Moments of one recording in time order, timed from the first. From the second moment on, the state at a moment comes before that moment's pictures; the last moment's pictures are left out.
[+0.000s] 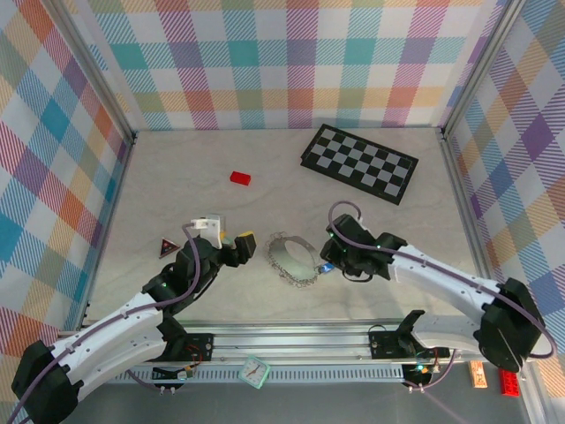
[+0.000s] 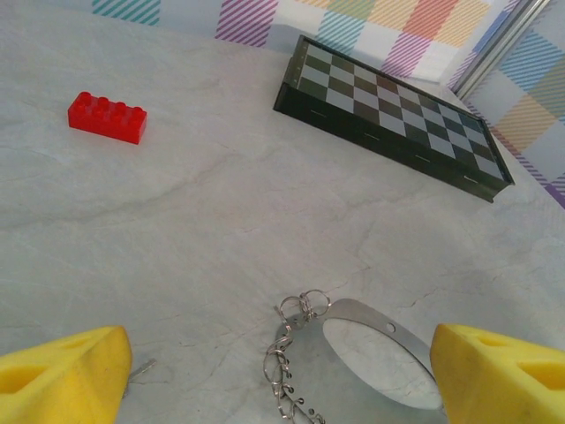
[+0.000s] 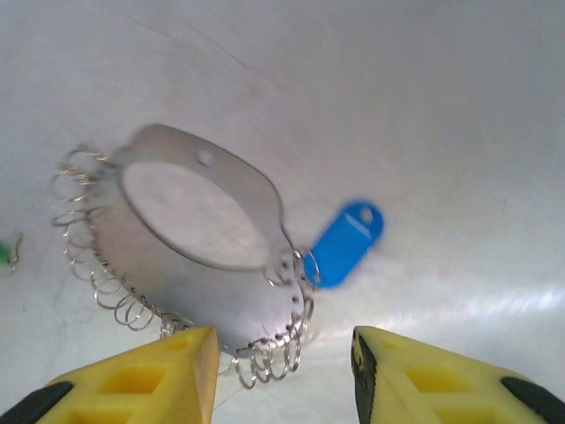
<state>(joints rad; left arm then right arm) -0.72 0.74 0.37 0.03 -0.25 -0.46 0.81 1.16 0.79 -0.65 0.13 1.08</state>
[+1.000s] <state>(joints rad) -0.72 0.72 0.29 0.18 -0.25 -0.33 0.80 1.42 0.66 -0.43 -0.10 -1.11</state>
